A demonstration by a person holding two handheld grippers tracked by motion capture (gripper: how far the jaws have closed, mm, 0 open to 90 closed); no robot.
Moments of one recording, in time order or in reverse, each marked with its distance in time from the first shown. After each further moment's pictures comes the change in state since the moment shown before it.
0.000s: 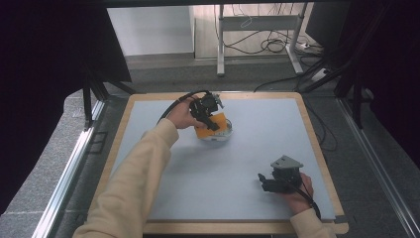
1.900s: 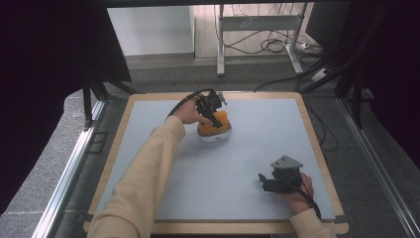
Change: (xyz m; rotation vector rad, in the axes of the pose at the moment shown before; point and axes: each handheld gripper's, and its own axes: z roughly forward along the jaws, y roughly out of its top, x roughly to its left) left arm 0.040 0.004 0.045 0.012 0.061 -0.046; right arm -0.001 -0.001 0.001 0.007 -0.002 -0.001
